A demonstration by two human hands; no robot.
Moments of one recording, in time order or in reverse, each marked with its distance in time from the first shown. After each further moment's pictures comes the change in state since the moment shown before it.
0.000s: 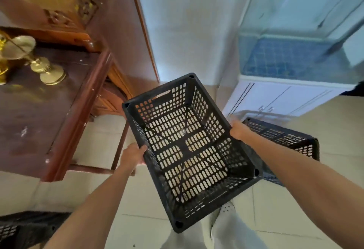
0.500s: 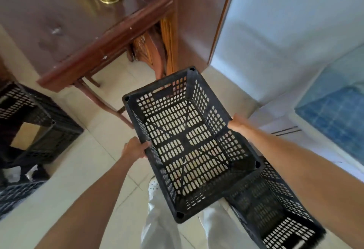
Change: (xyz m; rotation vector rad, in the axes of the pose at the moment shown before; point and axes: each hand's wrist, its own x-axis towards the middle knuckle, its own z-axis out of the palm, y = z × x) left_hand -0.024 -0.037 0.111 -0.348 0.207 -0.385; right_hand 0.118 -0.083 -0.004 -0.405 -0.183 -0.291
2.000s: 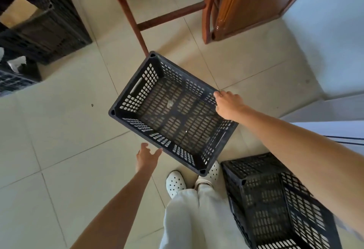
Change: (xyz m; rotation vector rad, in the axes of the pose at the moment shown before) left_hand 0.067 -0.257 0.277 -0.359 0.205 -0.419; right_hand 0.141 0.015 0.278 -0.975 -0.062 -0.818
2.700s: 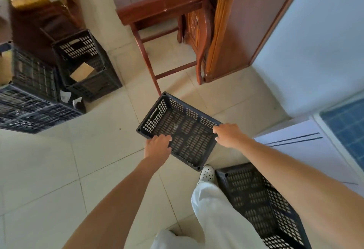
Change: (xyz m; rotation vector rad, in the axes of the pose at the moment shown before) left_hand -0.252 0.102 -0.153 0.834 0.166 0.742; right_hand -0.282 -0.016 -0.167 -0.044 -0.042 -0.082
